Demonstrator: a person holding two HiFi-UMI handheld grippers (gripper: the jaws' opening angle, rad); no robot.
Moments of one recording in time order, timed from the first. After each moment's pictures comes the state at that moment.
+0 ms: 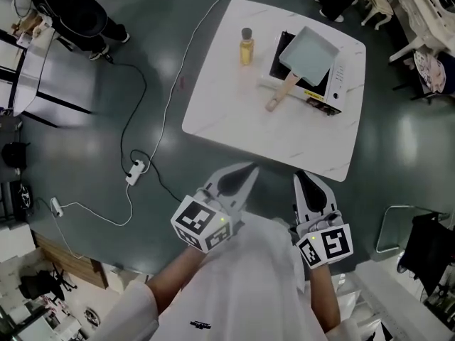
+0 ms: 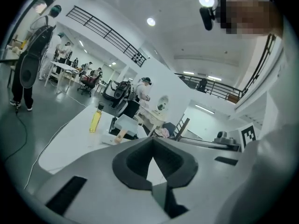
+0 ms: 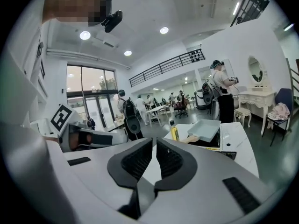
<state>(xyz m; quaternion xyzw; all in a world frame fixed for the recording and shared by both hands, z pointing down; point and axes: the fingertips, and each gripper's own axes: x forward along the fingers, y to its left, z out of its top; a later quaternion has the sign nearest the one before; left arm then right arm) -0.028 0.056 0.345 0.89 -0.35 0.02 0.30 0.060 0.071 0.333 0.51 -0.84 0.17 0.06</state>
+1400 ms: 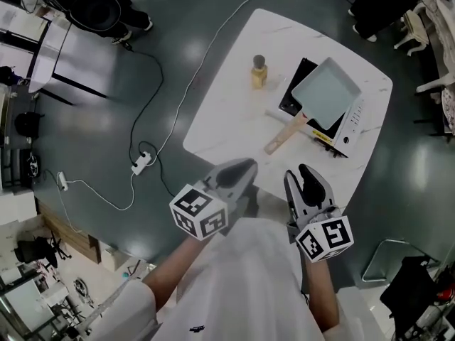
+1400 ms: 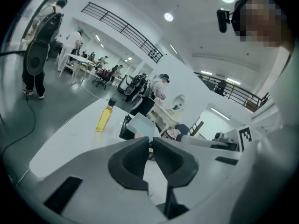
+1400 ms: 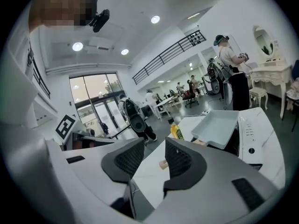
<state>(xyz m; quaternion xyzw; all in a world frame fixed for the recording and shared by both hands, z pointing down) -0.007 -0.076 0.385 0.84 -0.40 0.04 0.36 0.083 -0.079 0.369 0.42 -0.87 0.26 0.05</state>
